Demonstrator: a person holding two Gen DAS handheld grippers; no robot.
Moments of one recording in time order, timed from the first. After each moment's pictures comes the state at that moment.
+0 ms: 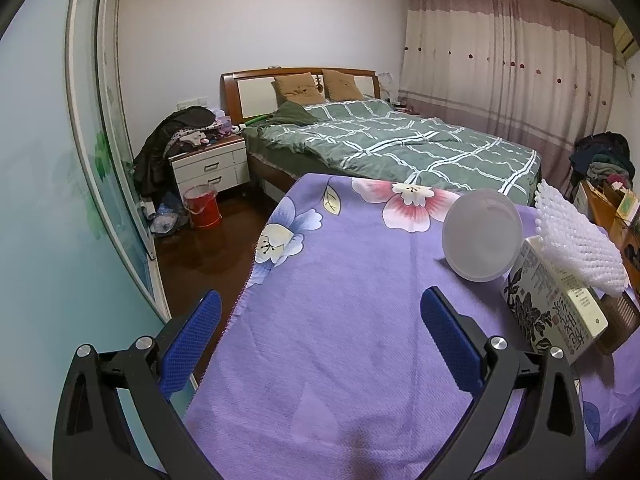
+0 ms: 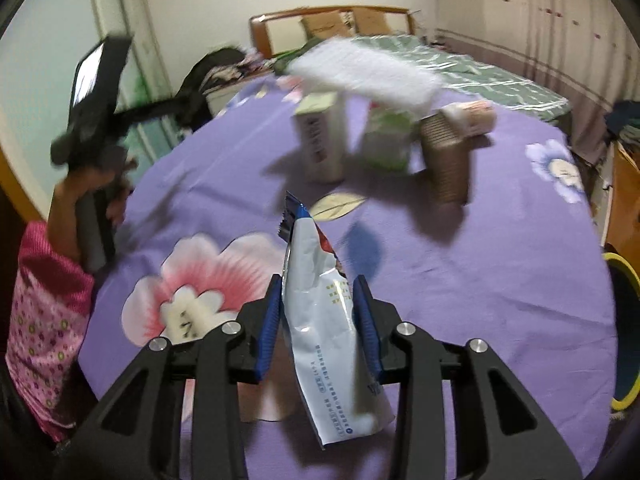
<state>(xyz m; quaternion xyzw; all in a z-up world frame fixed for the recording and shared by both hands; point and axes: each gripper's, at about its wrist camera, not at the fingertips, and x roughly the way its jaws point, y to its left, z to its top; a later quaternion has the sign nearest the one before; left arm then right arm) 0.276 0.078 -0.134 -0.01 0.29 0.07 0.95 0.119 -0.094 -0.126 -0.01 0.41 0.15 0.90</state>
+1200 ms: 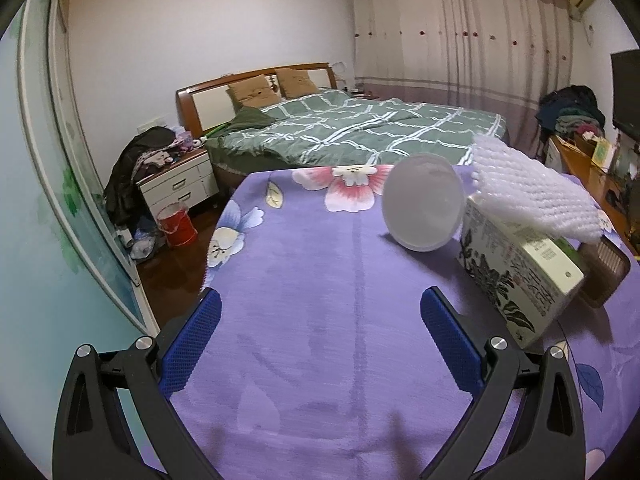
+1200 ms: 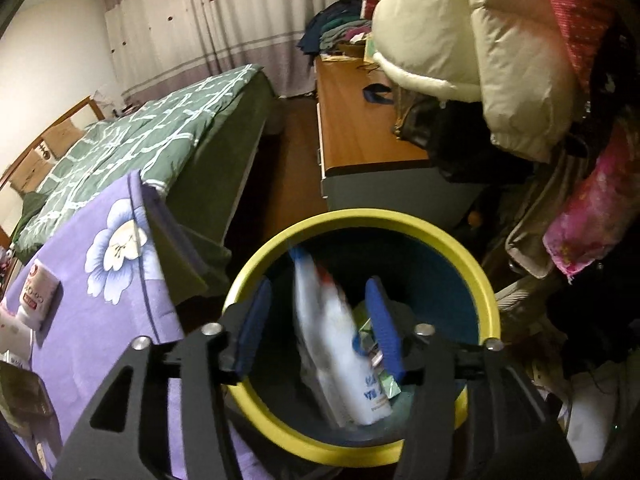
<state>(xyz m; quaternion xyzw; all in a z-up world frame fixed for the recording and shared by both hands) 0.268 0.027 -0.140 0.06 0.30 0.01 0.95 0.145 -0.405 -0.139 0.20 0.34 -0.35 0.85</state>
